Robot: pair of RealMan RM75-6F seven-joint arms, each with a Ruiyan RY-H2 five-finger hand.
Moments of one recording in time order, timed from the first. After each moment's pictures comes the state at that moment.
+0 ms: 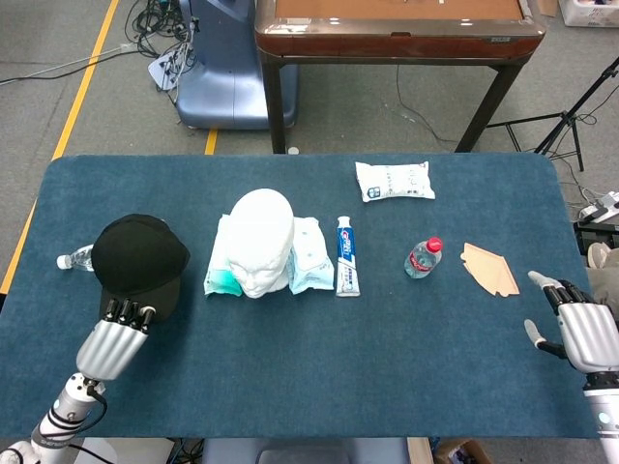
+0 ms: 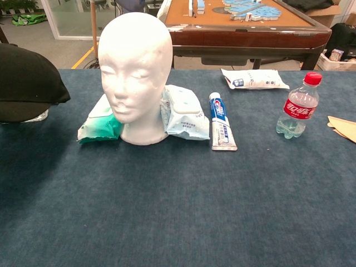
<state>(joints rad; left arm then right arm) -0.33 -1.62 0.03 -0.85 1.85 1.82 0.55 0.11 -1.06 0.07 -1.61 -1.45 1.40 0.00</state>
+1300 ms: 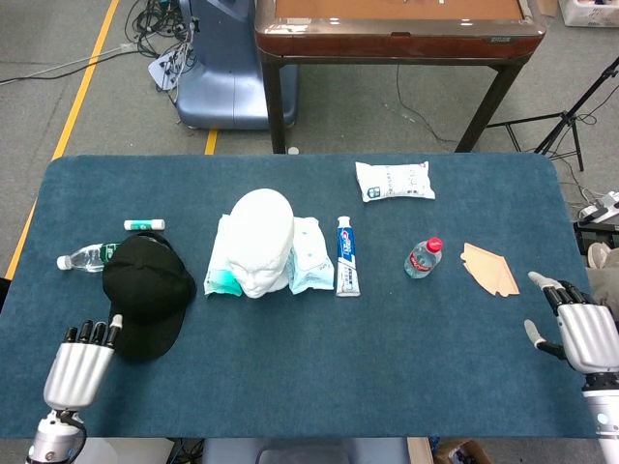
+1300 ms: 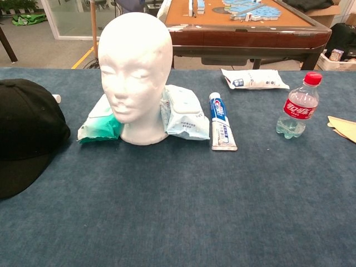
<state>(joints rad) -0.12 -1.43 0.04 -1.37 1.72 1.70 0.76 0.11 -1.07 0.07 -1.61 -1.44 1.41 -0.03</state>
